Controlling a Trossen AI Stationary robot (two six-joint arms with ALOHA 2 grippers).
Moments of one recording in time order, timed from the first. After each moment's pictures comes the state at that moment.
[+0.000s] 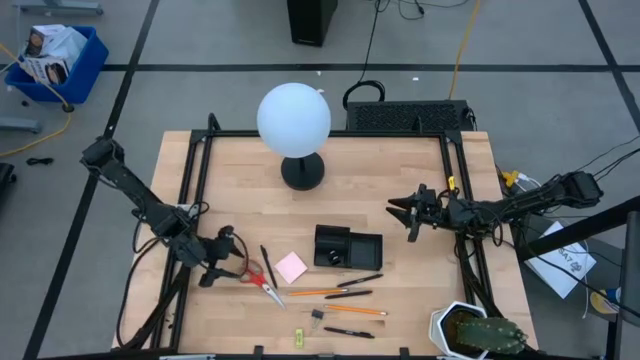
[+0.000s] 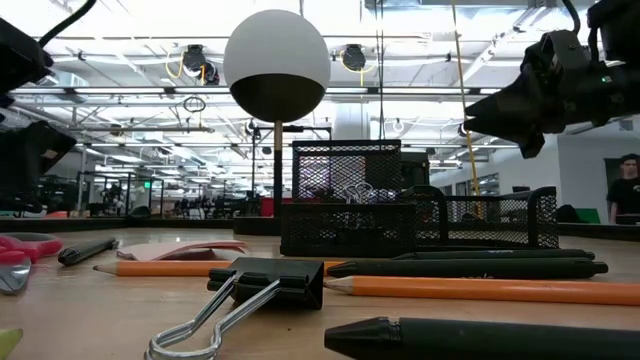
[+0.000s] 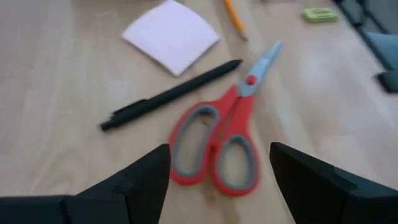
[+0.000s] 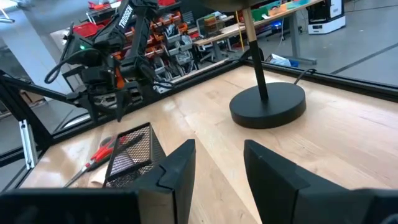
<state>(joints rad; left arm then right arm) -0.75 0.72 0.19 -0.21 -0.27 -0.49 0.16 0.66 0.02 0.56 0.44 0.37</state>
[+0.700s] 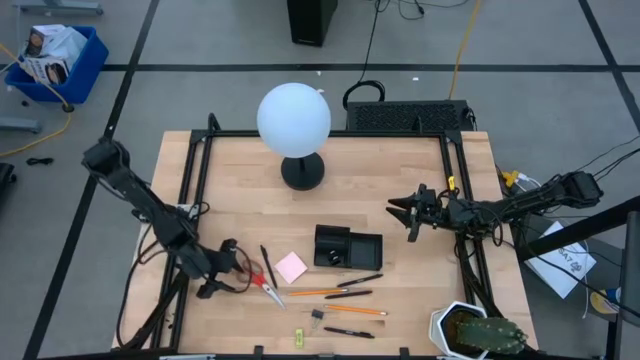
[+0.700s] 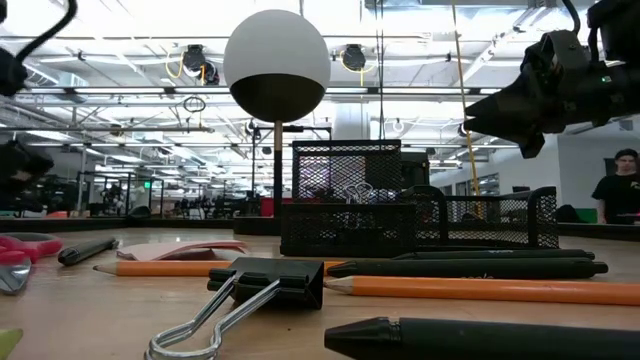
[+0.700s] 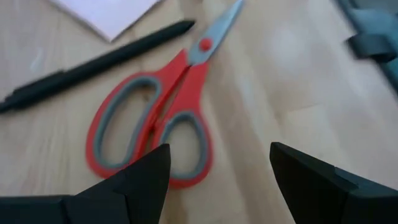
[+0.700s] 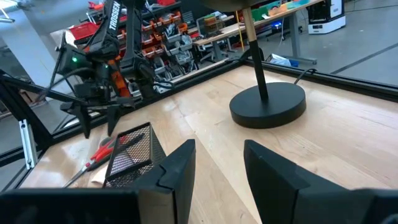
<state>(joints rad) -0.83 0.99 0.19 0.00 -0.17 -0.56 0.16 0.66 0.02 0.56 0.44 0.37</state>
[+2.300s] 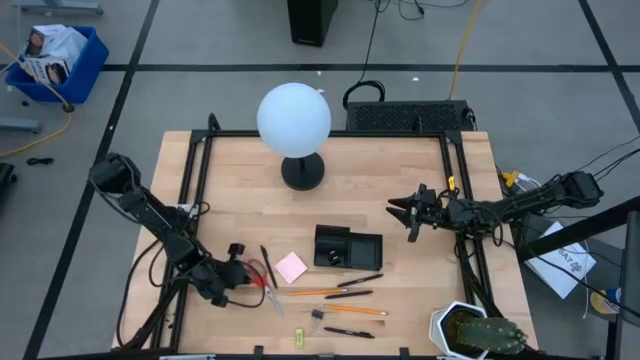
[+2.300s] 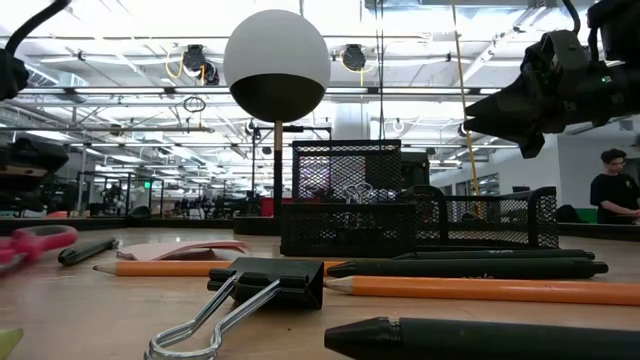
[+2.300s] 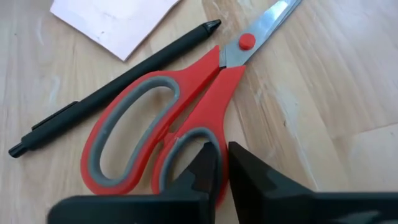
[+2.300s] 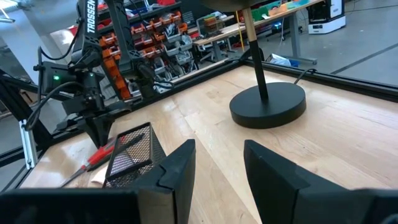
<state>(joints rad) -0.85 1.36 0.35 -0.05 -0.33 -0.52 0.16 0.66 0.02 0.56 0.44 0.37</state>
